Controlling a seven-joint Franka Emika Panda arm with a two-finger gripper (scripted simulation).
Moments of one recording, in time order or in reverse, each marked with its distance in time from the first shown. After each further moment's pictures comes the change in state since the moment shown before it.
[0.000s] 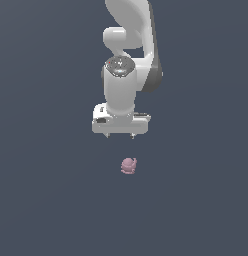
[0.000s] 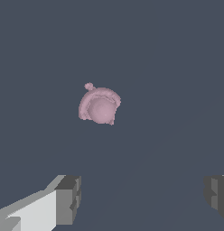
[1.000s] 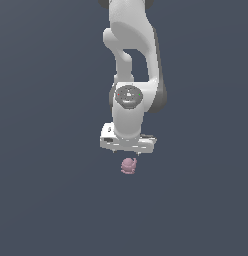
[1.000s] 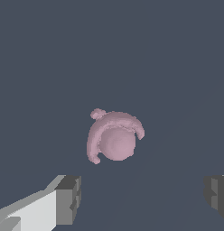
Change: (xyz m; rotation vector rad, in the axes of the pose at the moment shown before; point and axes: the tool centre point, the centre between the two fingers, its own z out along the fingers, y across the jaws) arm 0.042 -0.025 0.054 0.014 -0.002 0.127
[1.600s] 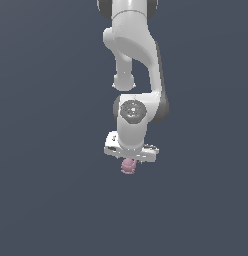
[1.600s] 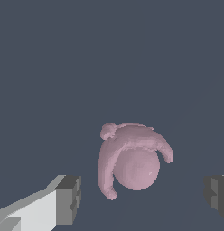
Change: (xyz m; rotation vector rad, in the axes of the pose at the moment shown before) arm 0.015 -0.016 0.032 0.008 -0.003 0.066
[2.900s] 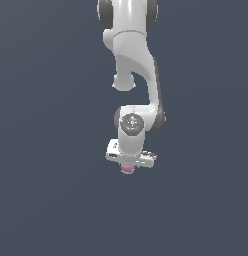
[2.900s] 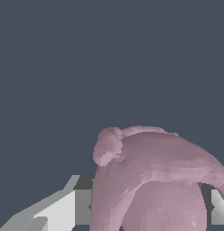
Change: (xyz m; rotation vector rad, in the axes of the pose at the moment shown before) arm 0.001 0.000 0.051 0.001 0.001 0.003
